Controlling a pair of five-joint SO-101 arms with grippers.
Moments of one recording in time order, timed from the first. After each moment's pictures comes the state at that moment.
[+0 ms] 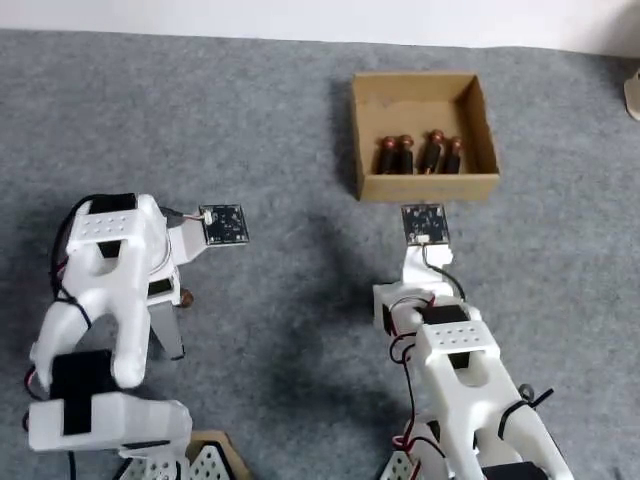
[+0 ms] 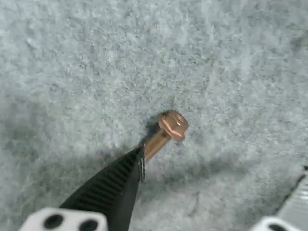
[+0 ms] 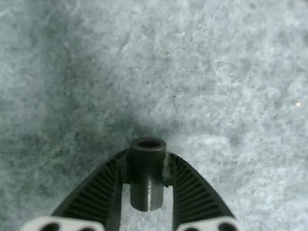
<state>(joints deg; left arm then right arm) -14.6 -2.4 32.1 68.1 -78.0 -13.2 -33.1 72.0 27.4 -0.6</state>
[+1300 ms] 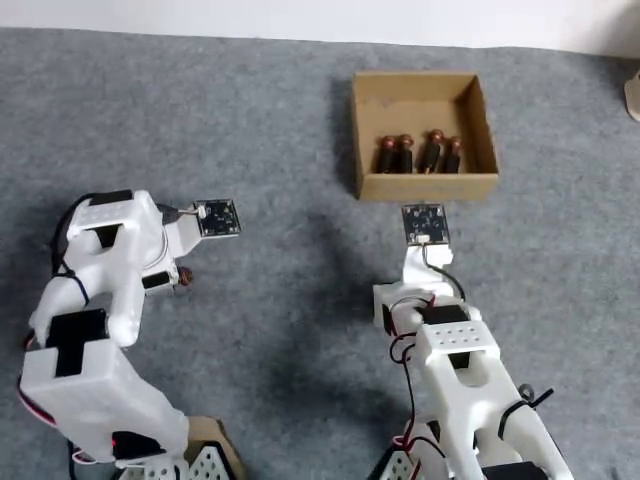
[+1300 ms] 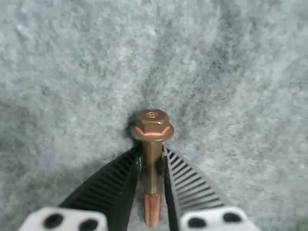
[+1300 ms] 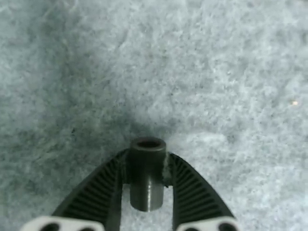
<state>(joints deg) -19.5 19.1 22.0 60.9 -77.9 -13.2 -33.1 72.0 27.4 -0.6</state>
